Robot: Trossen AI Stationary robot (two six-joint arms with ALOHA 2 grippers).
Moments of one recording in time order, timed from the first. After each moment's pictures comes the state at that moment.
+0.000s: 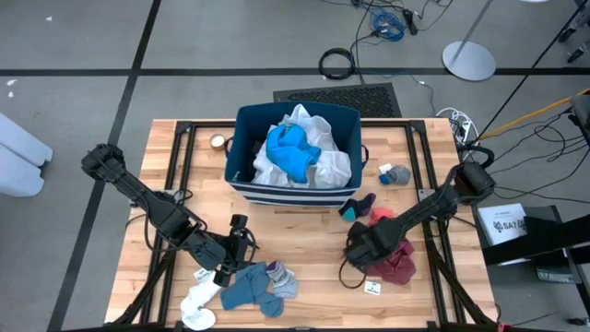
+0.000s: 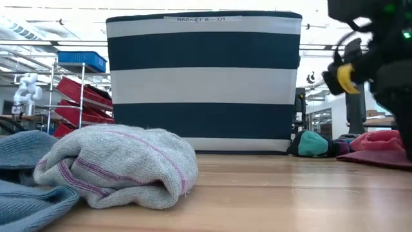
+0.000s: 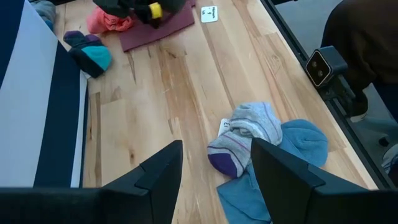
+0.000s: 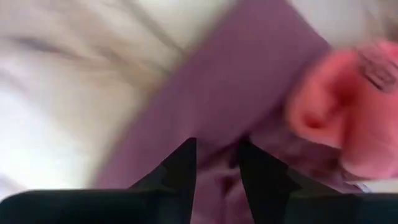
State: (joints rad) left arm -0.64 1.28 1.02 -0.49 -0.34 -0.18; right arm 0.49 1.69 0.96 -0.91 0.00 1.22
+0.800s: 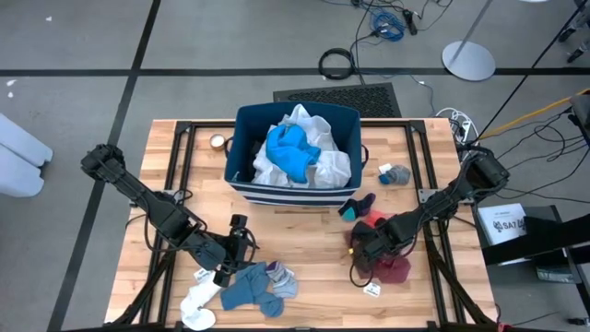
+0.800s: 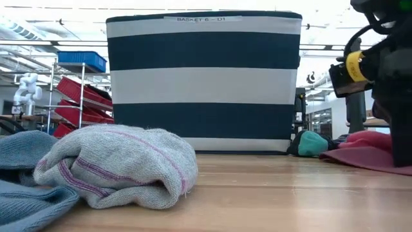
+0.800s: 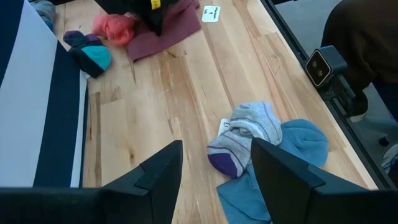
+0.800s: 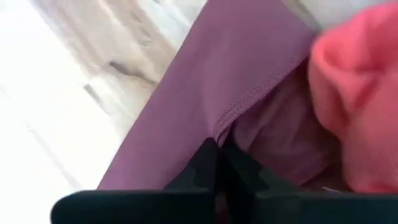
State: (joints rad) left arm -0.64 1.28 1.02 -0.49 -0.34 -0.18; right arm 0.52 1.56 0.75 -0.52 0.06 1.18
